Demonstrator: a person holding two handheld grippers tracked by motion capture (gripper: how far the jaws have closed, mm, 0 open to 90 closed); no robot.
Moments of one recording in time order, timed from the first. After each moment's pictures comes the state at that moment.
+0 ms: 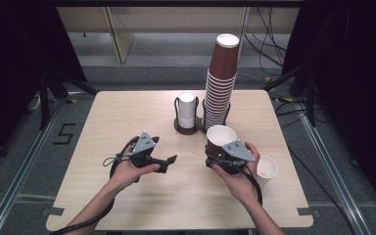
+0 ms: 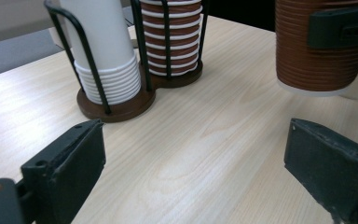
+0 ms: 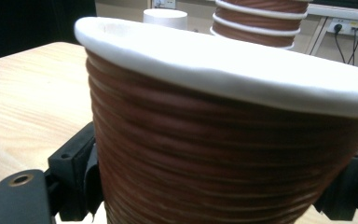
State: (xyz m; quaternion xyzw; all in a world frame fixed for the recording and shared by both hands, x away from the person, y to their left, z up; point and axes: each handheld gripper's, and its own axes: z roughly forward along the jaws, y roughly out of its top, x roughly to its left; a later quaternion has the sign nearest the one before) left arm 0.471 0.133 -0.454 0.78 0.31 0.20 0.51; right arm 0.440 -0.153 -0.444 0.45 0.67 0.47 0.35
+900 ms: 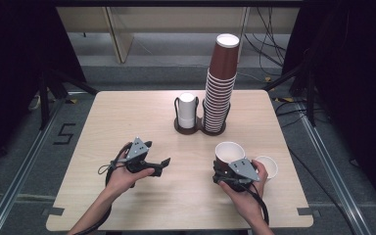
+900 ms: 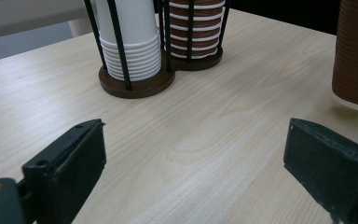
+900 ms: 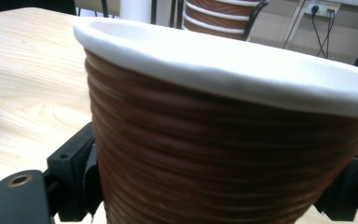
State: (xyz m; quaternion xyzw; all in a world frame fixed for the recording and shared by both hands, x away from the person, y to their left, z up) left arm 0.465 0.147 -0.471 0.76 0.34 0.21 0.51; right arm 0.406 -0.173 -0.475 0.47 0.67 0.43 0.36
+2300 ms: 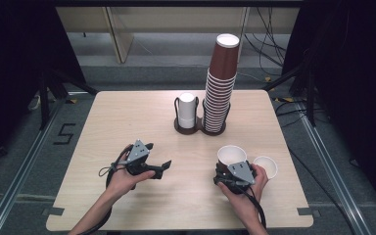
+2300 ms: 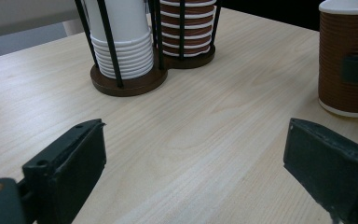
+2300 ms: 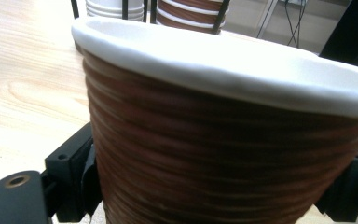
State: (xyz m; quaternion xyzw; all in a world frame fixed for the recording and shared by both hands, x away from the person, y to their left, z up) left arm 0.461 0.145 -0.474 0.77 0.33 0.20 0.51; right arm 0.407 -0.171 -0.492 0.49 0.67 0.39 0.39
